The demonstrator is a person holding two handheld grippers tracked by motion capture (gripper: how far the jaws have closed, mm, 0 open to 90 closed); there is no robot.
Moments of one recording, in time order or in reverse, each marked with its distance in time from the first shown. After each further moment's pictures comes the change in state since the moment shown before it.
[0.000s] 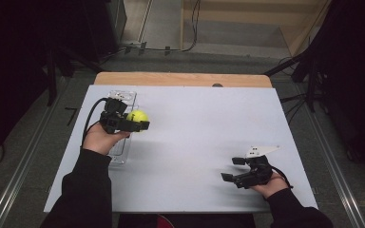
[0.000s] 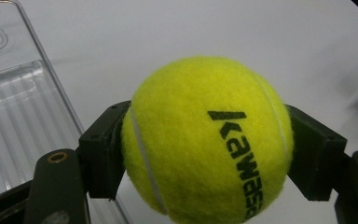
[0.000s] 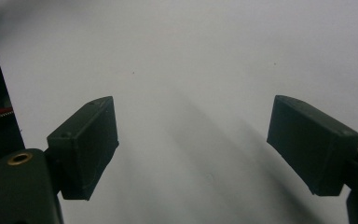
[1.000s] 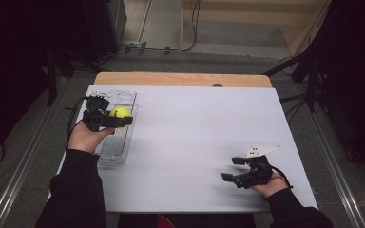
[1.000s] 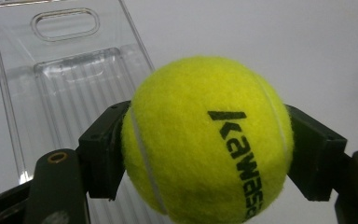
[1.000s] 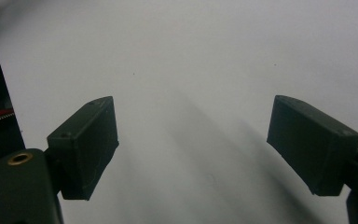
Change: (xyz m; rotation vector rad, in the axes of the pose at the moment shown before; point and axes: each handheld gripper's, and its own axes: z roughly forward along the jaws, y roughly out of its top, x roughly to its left) left arm 0.036 -0.010 -0.021 -0.024 0.108 -0.086; right arm 0.000 0.000 0.000 -0.003 0.002 0.002
